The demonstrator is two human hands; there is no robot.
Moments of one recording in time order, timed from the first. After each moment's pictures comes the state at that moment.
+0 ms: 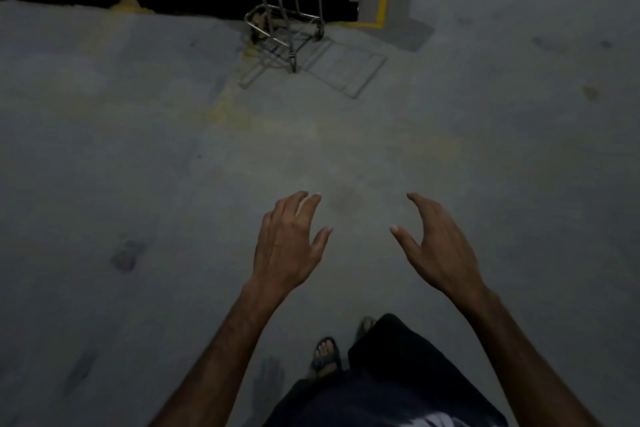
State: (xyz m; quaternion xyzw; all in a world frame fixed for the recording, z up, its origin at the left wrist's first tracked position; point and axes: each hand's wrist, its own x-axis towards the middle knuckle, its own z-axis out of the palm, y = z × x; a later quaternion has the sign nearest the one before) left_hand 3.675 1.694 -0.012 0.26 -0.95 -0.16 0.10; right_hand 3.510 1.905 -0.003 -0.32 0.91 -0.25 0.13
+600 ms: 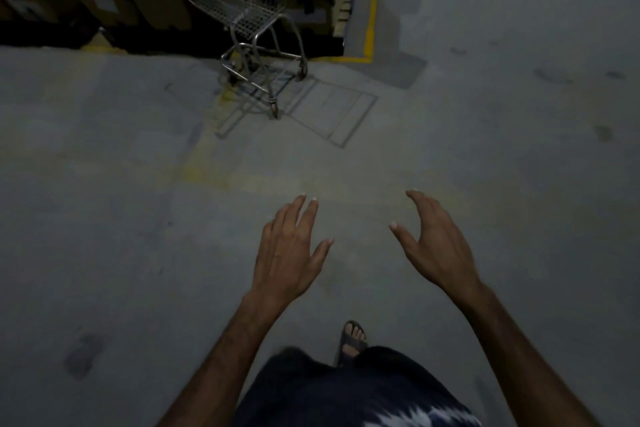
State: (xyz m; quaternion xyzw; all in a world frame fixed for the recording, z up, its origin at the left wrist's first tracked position) left_hand 3.322 1.502 -0.022 0.24 -0.96 -0.15 0.07; right_hand 3.147 1.704 -0.014 -0.30 0.91 -0.26 0.12
